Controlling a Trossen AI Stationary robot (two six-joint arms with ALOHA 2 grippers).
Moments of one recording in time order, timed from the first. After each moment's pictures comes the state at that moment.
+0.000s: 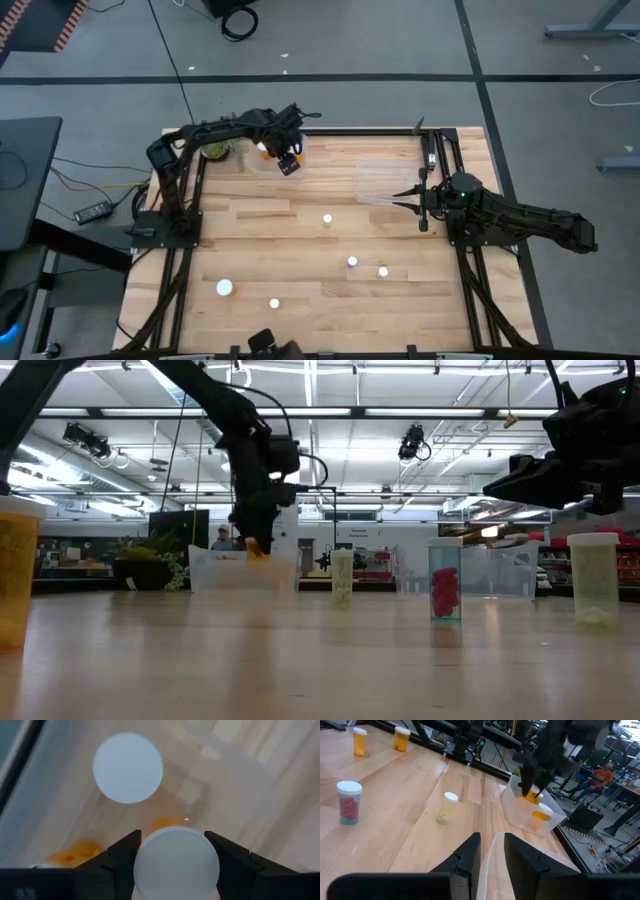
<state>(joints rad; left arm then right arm) 0.61 1.89 1.42 -0.82 0.02 0.10 -0.38 0.22 0.01 0.05 -0.29 -0.47</state>
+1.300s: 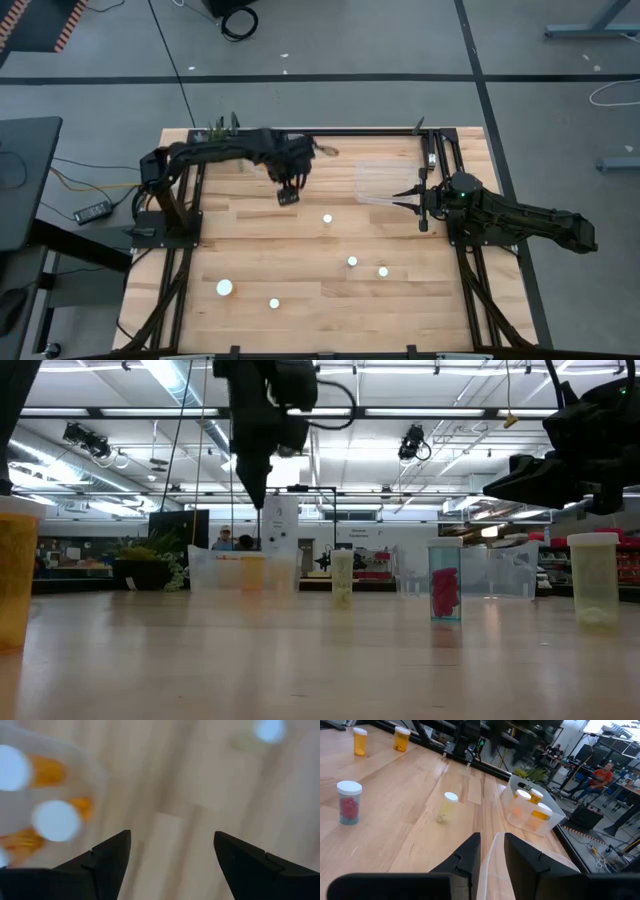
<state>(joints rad) 0.28 1.78 1.56 -1.15 0.01 0.05 -0.38 0.22 0.01 0.05 -0.29 -0.47</state>
